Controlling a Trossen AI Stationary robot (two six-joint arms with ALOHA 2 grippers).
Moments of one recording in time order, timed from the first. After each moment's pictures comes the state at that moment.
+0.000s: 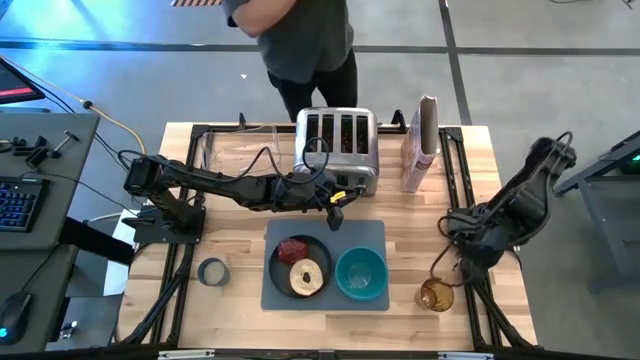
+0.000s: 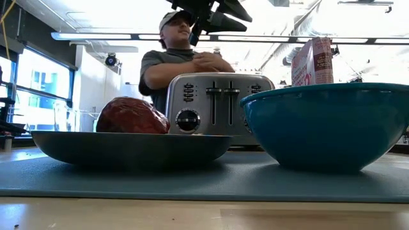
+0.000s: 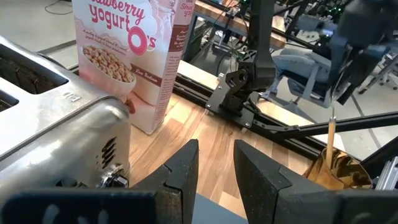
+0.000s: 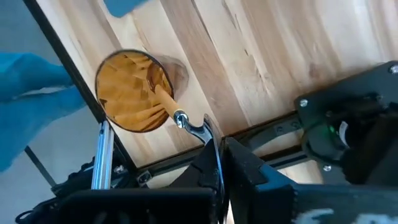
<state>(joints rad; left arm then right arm) -0.06 1.67 1.23 0.12 -0.29 -0.41 0.83 1.03 1.21 -1.52 -0.04 1.28</state>
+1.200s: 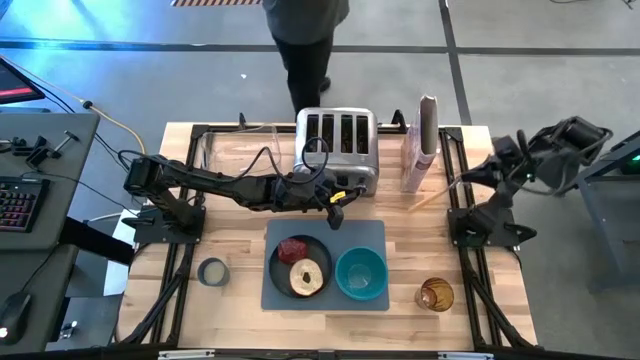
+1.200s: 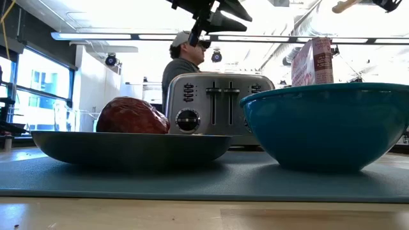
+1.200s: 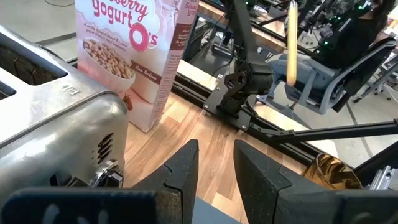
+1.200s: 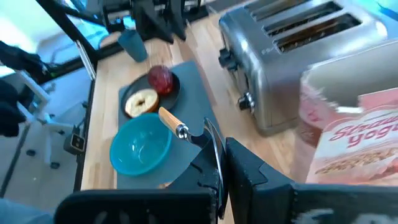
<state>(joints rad) -0.06 1.67 1.23 0.13 -0.29 -0.46 0.83 0.53 1.32 -1.56 0.70 0.91</state>
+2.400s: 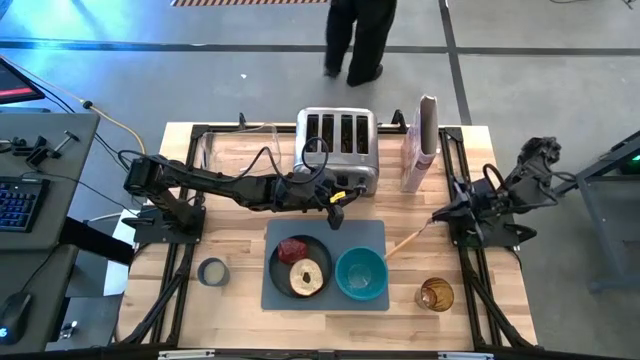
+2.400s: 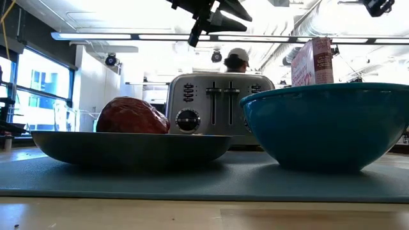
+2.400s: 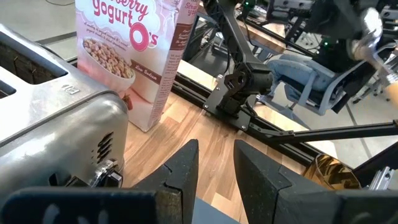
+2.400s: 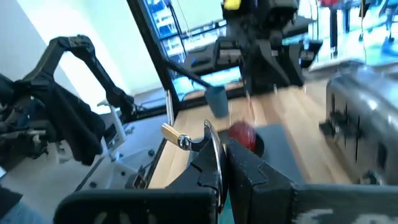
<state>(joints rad) -0.06 1.67 1.23 0.13 -0.29 -0.47 0.82 0.31 0.66 -0.50 0.63 0.39</state>
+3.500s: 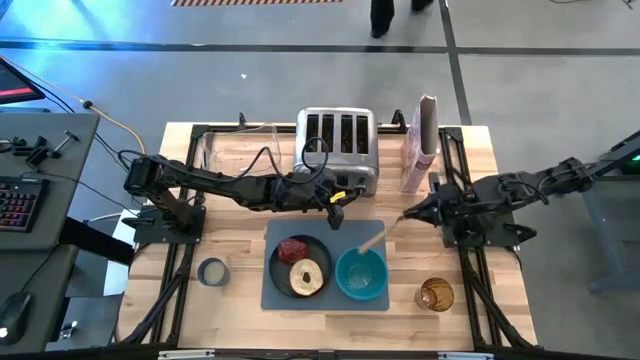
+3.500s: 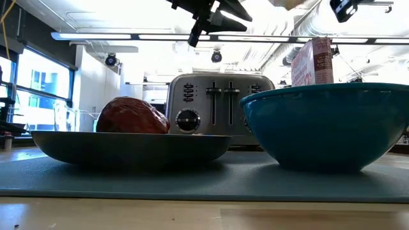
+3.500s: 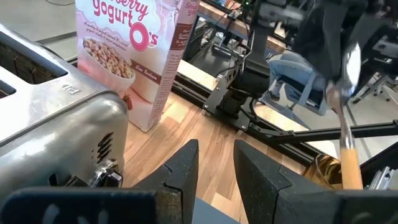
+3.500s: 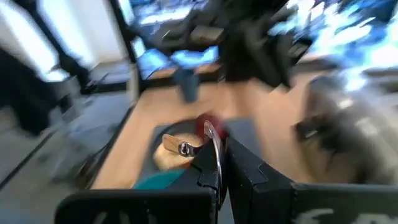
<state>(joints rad) -0.06 1.67 1.23 0.12 -0.29 -0.47 0.32 0.56 0.67 -0.36 0.18 0.21</state>
